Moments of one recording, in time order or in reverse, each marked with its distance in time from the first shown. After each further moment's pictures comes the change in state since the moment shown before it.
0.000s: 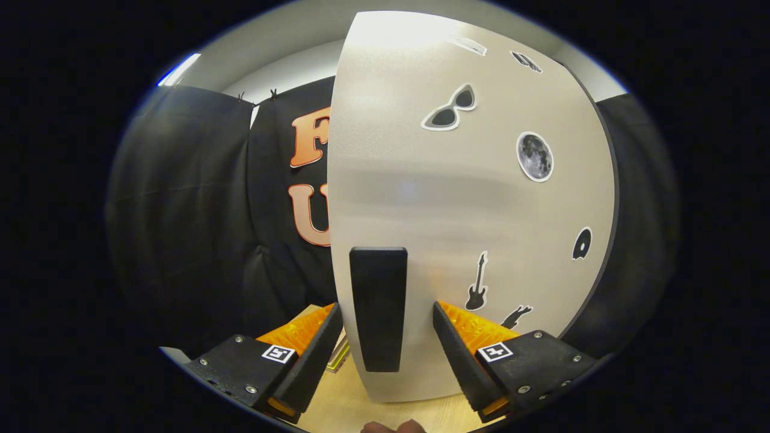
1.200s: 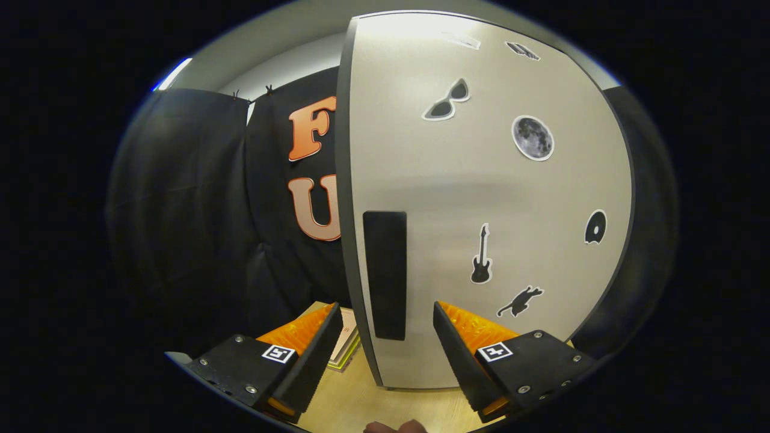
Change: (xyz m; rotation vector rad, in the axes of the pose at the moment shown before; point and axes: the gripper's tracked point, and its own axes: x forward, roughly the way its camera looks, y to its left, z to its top) arm -0.006 0.015 -0.013 0.029 0.050 0.010
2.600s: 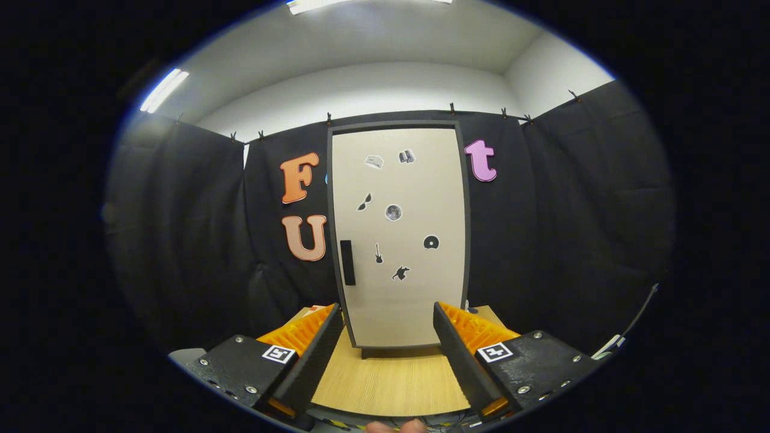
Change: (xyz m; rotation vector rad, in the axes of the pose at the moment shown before) arm -0.357 -0.085 0.006 0.058 -0.153 -0.155
